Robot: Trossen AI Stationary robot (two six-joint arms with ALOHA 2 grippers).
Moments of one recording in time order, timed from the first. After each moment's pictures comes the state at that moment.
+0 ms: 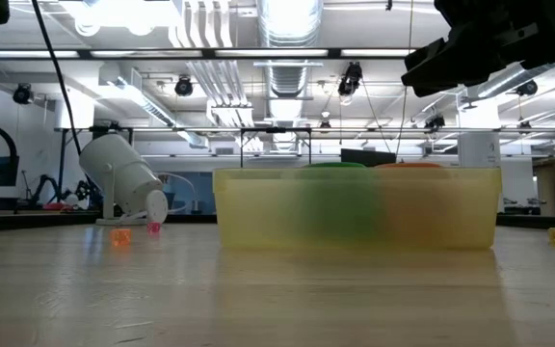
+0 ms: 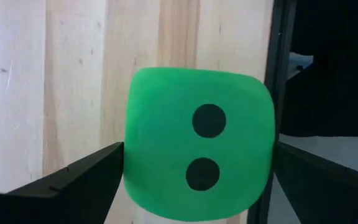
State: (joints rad) left arm -0.82 1.93 1.47 -0.88 -0.11 -0.91; right arm 0.05 0.92 0.45 0.08 -0.10 -0.17
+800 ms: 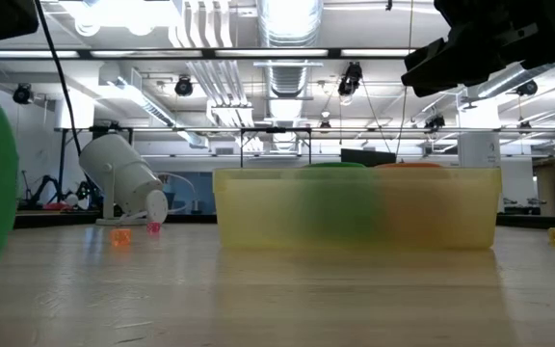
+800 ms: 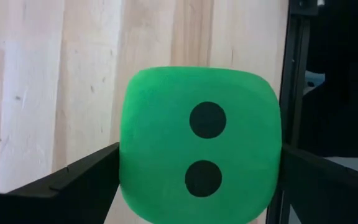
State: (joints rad) left arm -0.81 1.95 1.46 -0.83 -0.19 -0.89; right arm 0.05 0.92 0.45 0.08 -0.10 -0.17
